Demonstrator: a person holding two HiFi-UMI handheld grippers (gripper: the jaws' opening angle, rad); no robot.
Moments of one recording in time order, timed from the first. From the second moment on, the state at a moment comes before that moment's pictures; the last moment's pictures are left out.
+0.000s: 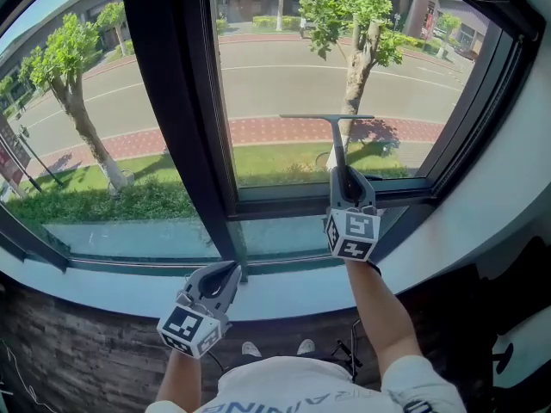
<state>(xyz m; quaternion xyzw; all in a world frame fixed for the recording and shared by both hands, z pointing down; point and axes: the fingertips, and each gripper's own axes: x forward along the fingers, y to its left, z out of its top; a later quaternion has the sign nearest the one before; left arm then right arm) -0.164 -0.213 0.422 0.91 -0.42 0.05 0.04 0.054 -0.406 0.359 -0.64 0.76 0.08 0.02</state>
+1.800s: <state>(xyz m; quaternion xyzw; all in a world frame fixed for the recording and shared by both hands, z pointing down) -0.155 -0.220 0.429 0.90 -0.43 0.08 0.05 0.072 -0.407 0.513 -0.64 0.77 -0.01 -0.06</state>
